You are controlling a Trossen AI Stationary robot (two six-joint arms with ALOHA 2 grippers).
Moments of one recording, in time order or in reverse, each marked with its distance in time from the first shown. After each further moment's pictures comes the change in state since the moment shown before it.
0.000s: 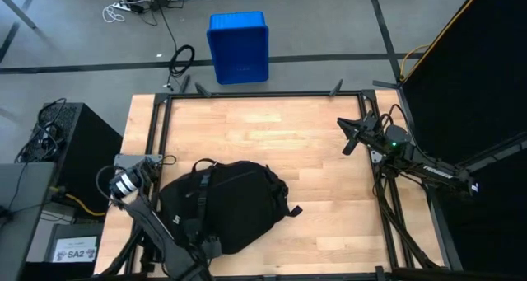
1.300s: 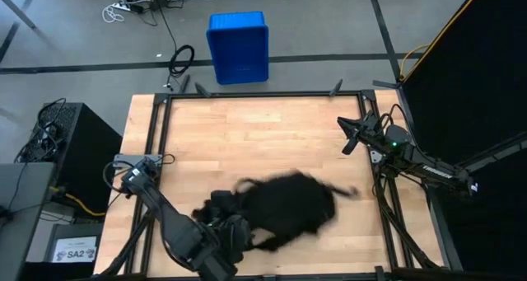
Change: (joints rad) left arm 0.156 -0.029 0.770 -0.329 -0.741 0.394; right arm 0.000 0.000 0.000 0.022 0.000 0.000
